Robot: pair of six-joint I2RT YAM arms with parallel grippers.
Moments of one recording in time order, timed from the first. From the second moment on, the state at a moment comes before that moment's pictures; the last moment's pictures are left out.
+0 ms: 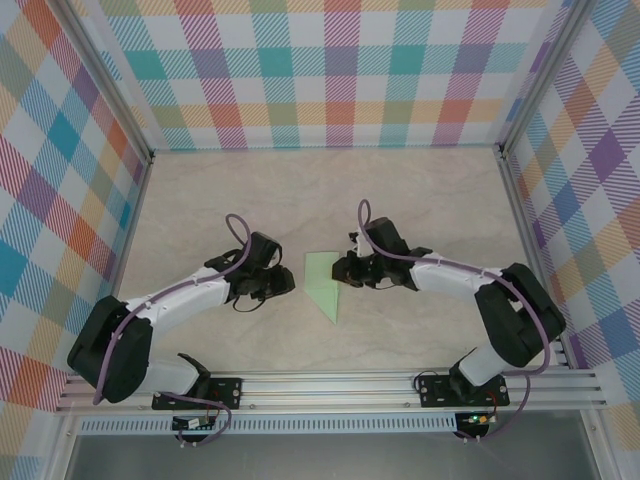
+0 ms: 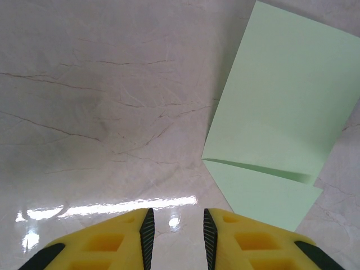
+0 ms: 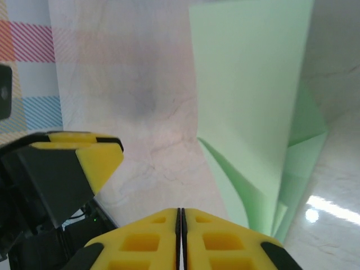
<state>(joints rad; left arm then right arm) -0.58 1.36 0.74 -0.44 0.14 -0.82 0.64 1.56 0.79 -0.07 -0.59 0.85</state>
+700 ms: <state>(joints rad) -0.57 1.45 0.75 -0.37 0.26 -0.84 0.65 1.70 0.76 -0.01 -0.61 0.89</state>
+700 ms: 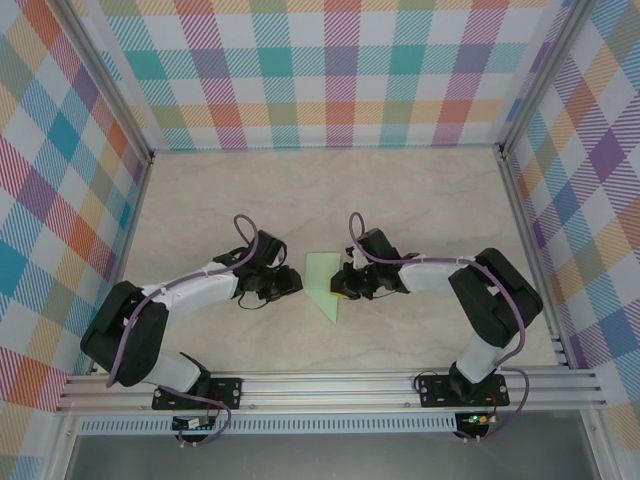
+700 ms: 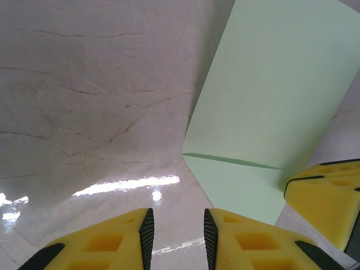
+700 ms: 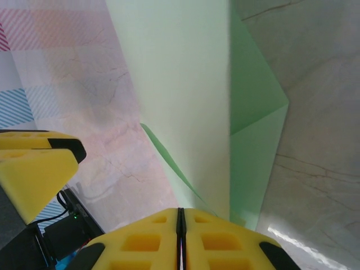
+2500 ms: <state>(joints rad) -0.57 1.66 0.77 -0.03 0.48 -0.96 0.60 1.69 0.66 0.10 -0.60 0.89</state>
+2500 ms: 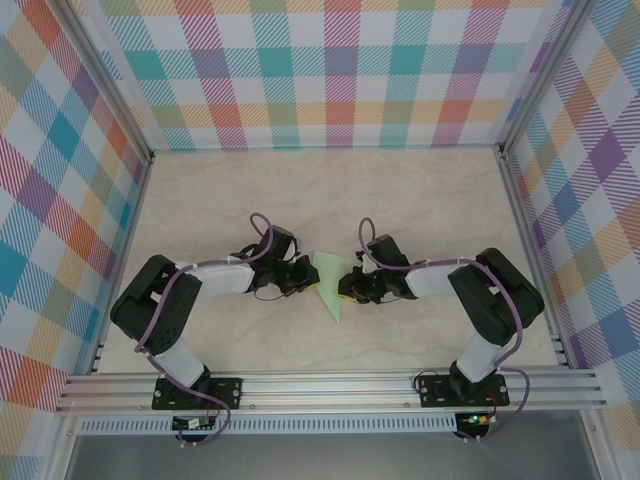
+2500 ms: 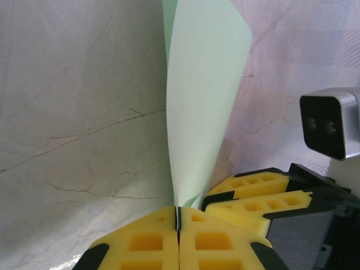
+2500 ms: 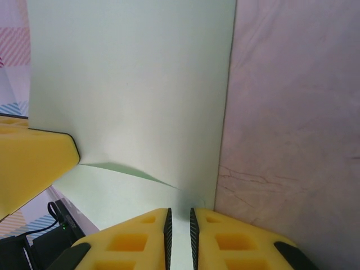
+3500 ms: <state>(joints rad) -0.57 1.64 0.77 -0.03 0.45 -1.00 1.20 1.56 0.74 -0.16 0.38 0.53</state>
